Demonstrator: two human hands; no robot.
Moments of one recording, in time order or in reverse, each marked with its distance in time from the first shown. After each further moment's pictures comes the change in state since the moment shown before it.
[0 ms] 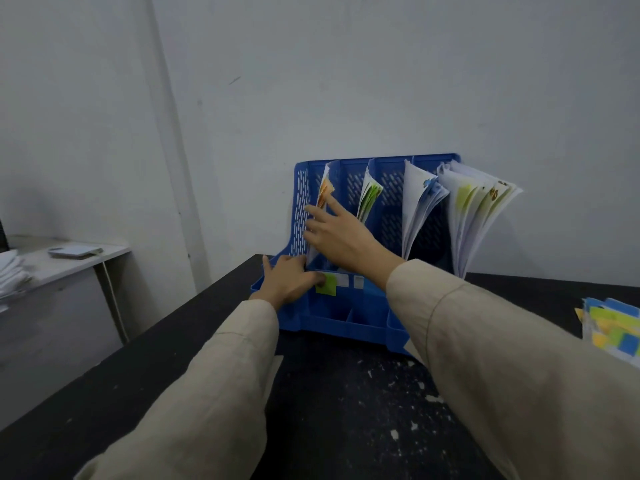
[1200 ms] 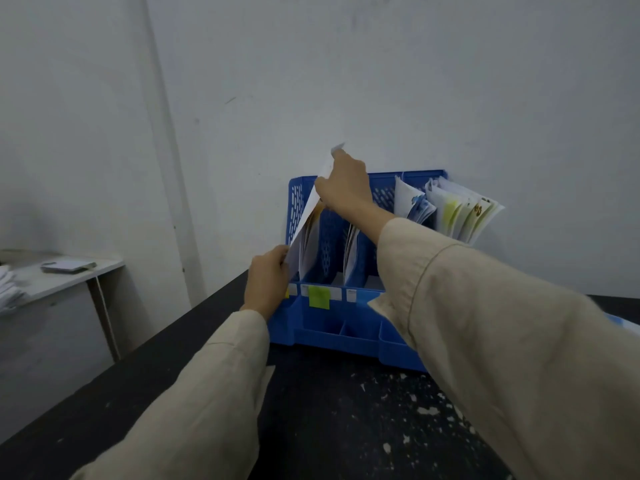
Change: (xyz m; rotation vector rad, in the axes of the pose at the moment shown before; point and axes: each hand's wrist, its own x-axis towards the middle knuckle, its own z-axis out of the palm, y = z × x) left_hand 0.007 -0.014 -0.007 -0.120 0.569 0.192; right_hand 0.025 0.060 -0.046 1.266 0.362 0.828
